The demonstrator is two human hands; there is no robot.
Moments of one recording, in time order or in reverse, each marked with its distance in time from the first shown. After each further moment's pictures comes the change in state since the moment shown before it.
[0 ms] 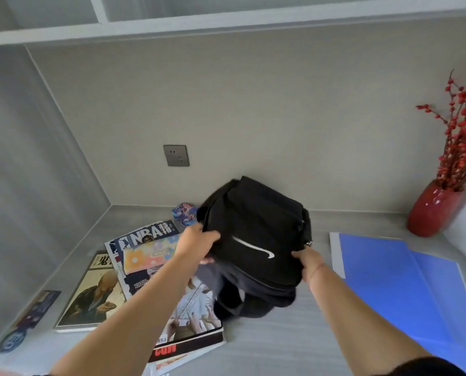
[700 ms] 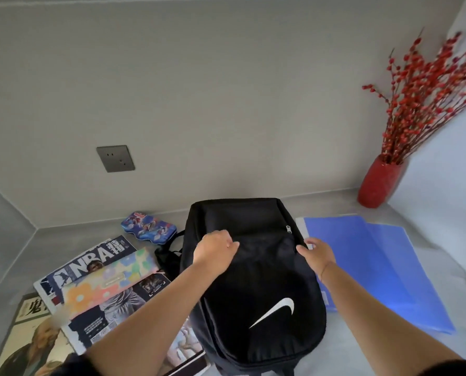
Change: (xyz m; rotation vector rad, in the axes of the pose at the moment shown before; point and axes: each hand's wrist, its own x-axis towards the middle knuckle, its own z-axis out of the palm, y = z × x) left_hand 0.042 0.009 0.094 0.732 -0.246 0.442; right_hand 0.020 -0.004 -0.079 -0.716 0.408 -0.219
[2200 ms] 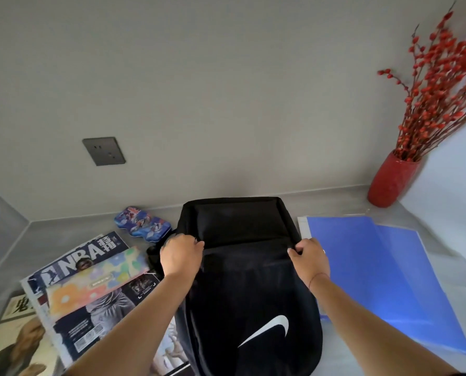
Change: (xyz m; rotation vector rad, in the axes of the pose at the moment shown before) left_hand 0.036 -0.039 0.021 0.104 0.309 -0.207; right_hand 0.018 0.002 0.019 -0.266 0.119 -0.227
